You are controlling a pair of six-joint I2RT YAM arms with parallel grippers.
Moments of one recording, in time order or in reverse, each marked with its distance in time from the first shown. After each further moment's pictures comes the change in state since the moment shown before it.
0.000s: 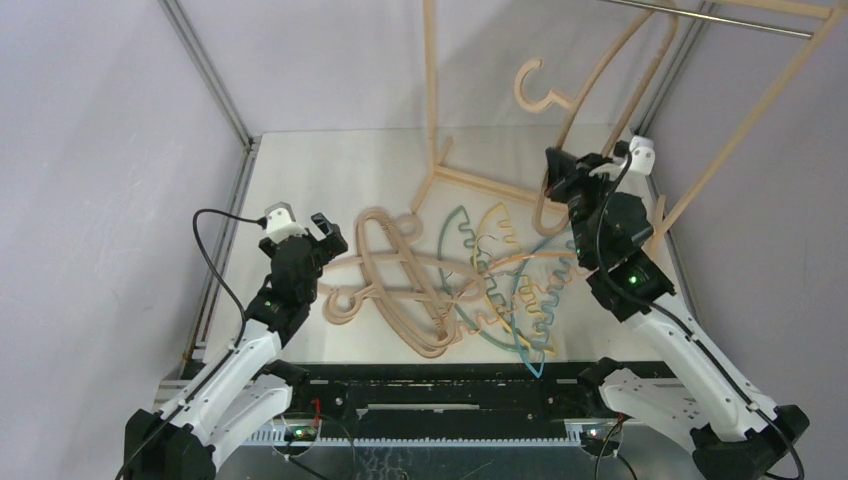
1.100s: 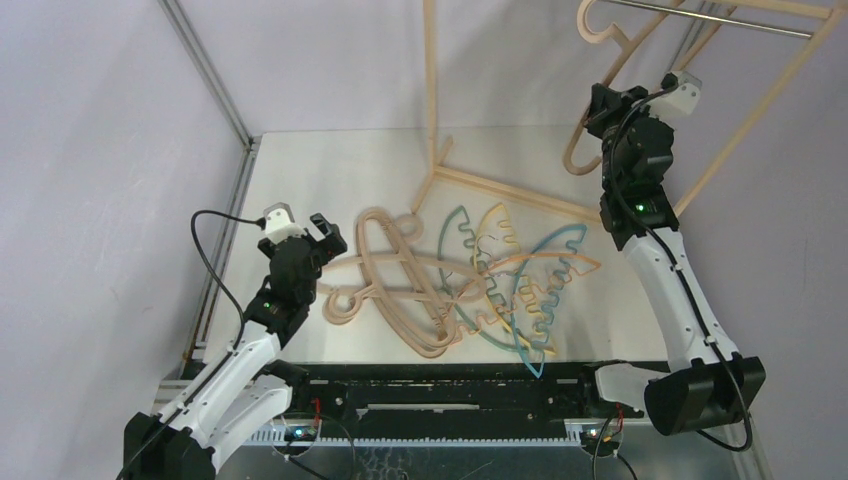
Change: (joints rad) left arm 0.000 -0.015 0.000 -0.009 -0.001 0.001; right arm -0.435 0.336 0.292 0.099 -0.198 0.116
